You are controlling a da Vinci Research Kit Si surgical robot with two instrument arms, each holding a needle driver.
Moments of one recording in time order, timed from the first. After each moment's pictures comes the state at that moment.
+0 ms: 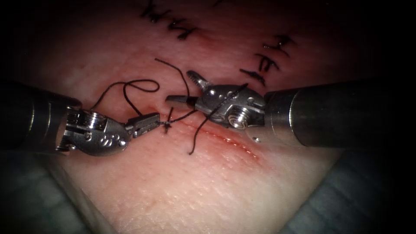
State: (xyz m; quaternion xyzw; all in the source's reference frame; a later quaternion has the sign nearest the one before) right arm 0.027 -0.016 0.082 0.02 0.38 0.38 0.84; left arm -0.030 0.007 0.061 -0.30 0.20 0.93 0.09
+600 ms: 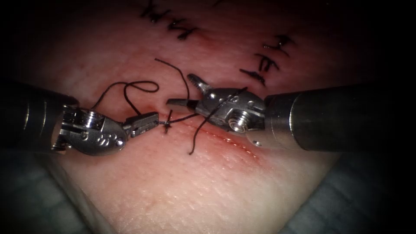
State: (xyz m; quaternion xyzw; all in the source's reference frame) right arm 0.027 -0.017 0.081 0.06 0.39 0.35 0.85; left arm -0.030 0.009 0.058 -0.31 0.20 0.93 0.07
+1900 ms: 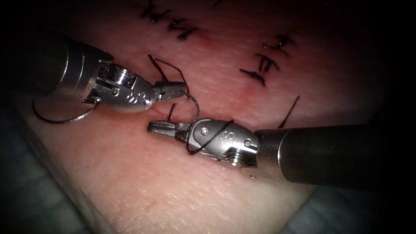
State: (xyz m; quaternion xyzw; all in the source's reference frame) right arm 0.029 -0.022 0.082 0.15 0.62 0.15 0.75; left arm -0.033 0.014 0.065 -0.34 0.13 0.93 -0.03
